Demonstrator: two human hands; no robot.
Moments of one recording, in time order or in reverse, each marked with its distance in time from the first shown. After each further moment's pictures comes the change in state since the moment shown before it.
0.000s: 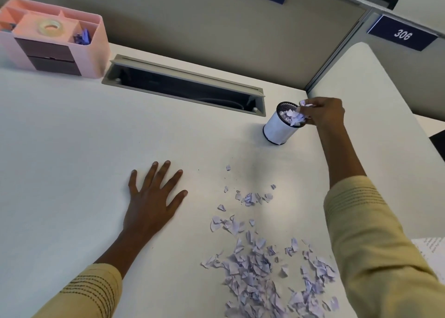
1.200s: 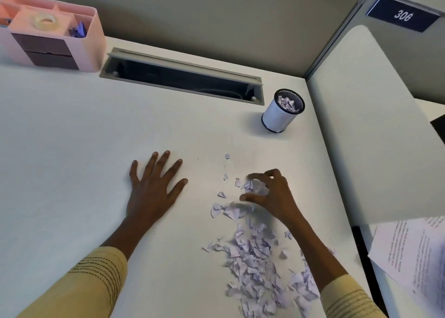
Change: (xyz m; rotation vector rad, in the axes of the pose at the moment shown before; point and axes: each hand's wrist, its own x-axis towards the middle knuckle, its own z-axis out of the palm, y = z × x) left_hand 0.000 0.000 -0.001 -0.008 -0.008 -0.014; right_hand -0.183 0.102 0.049 -0.544 -0.435 -0.055
